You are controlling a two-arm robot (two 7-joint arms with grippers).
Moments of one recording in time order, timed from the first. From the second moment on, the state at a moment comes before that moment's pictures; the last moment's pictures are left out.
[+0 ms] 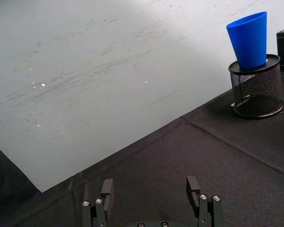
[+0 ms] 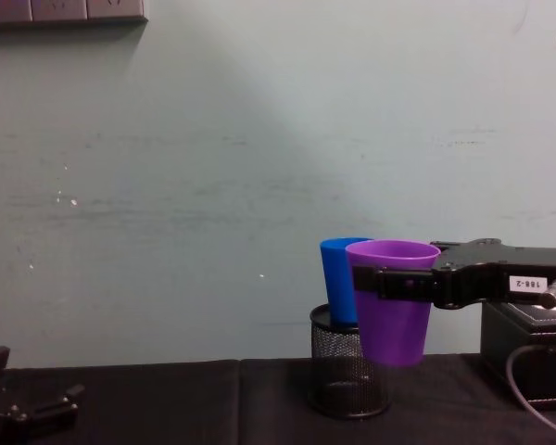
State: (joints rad) left arm -0.20 0.60 0.45 -1.41 -0.25 -0.12 0.03; right arm 0.40 0.48 -0.43 -1.49 0.45 0.11 0.55
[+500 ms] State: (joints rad) left arm -0.20 0.60 0.45 -1.41 -0.25 -0.12 0.03; right arm 0.40 0.48 -0.43 -1.49 0.45 0.11 0.55
